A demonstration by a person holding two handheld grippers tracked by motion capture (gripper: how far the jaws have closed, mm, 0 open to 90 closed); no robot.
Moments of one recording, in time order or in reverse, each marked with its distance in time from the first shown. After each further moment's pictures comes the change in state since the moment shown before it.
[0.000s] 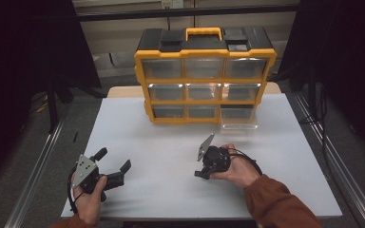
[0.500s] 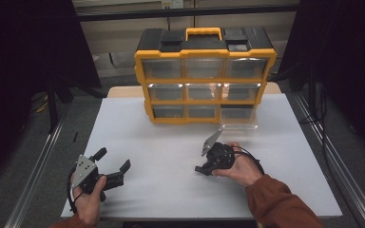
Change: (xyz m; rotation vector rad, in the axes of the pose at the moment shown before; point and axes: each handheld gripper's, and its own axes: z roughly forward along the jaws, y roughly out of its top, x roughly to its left) left arm 0.001 0.000 -0.001 0.006 0.004 0.014; right arm -0.006 -0.008 -0.012 -0.114 -0.010 0.055
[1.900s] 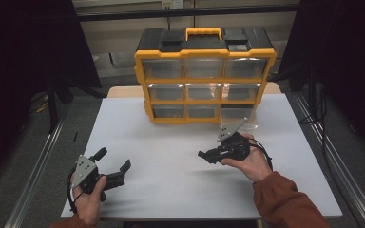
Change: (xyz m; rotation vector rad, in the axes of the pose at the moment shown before) left arm 0.000 0.000 0.000 -0.002 -0.002 -0.002; right arm -0.011 -0.012 -0.046 -0.280 -0.020 0.044
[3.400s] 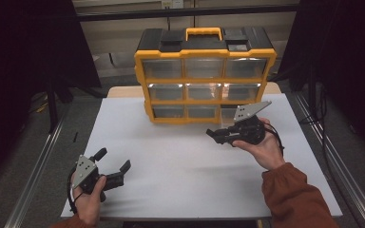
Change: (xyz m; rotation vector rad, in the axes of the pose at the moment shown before) left arm 0.000 0.000 0.000 0.004 0.002 -0.002; right arm -0.018 0.018 -0.054 -0.159 -0.103 0.003
